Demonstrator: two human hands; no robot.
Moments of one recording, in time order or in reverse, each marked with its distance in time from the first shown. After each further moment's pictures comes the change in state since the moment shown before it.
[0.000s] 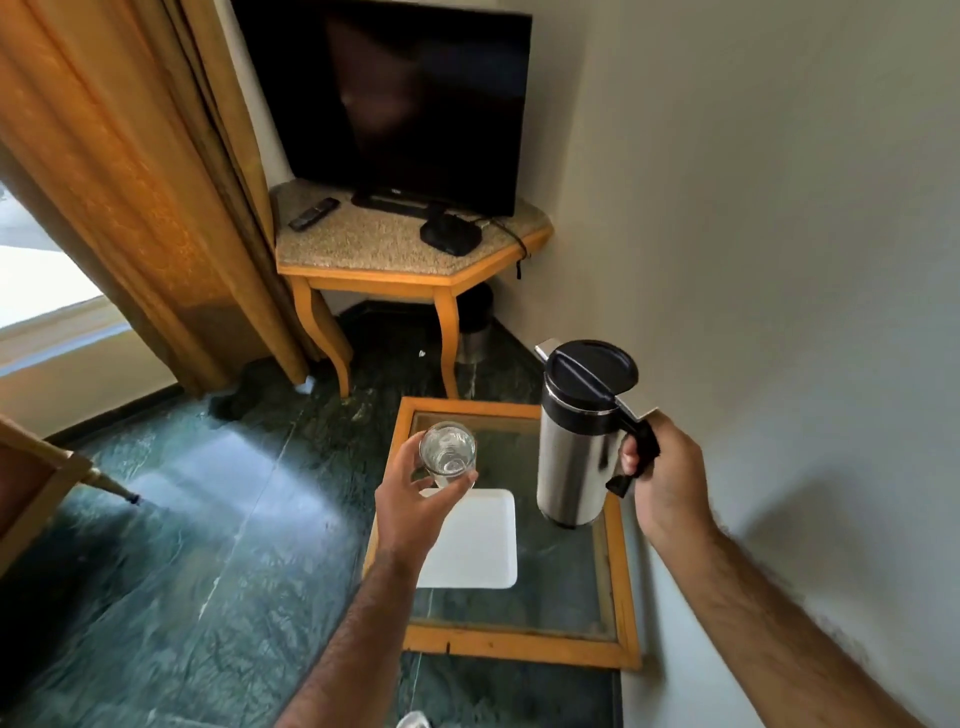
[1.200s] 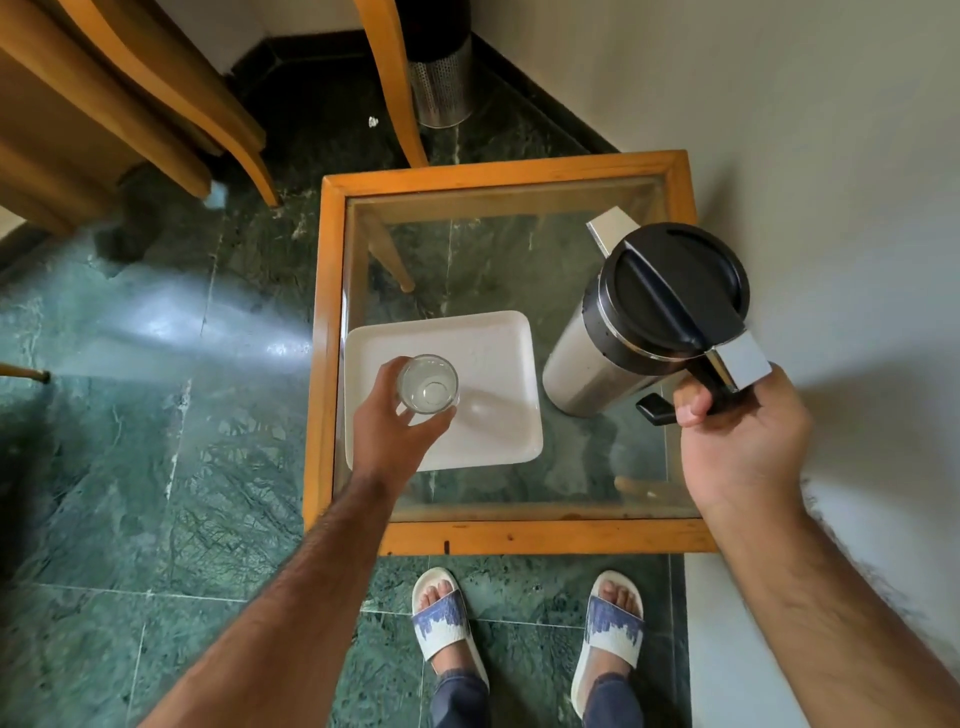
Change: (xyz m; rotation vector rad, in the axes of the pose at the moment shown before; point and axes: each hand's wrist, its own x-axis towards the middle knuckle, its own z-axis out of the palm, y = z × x) left_hand 0.054 -0.346 0.081 0.296 -0.184 -0.197; right_hand 0.096 0.314 -0.101 0.275 0.184 0.115
